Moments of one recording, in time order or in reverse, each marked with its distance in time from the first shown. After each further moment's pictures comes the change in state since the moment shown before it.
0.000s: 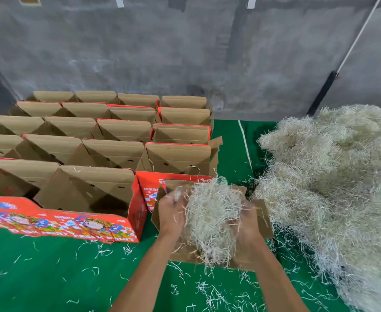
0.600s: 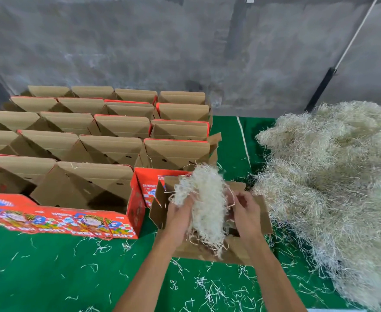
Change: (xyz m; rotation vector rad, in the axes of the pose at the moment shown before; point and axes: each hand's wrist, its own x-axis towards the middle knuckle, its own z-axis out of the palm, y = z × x) left_hand -0.016 -0.004 0.012 -0.012 -0.114 -0.445; right_hand 0.010 0.014 -0.007 -0.155 -0.003 -0.318
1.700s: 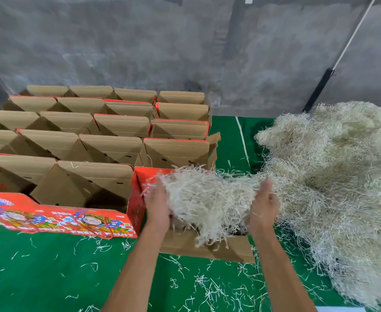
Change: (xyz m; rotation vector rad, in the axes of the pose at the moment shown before) left_hand 0.023 0.025 -0.031 -0.253 0.251 0.061; right_hand 0.009 -0.017 -0.014 0.151 0.357 -0.078
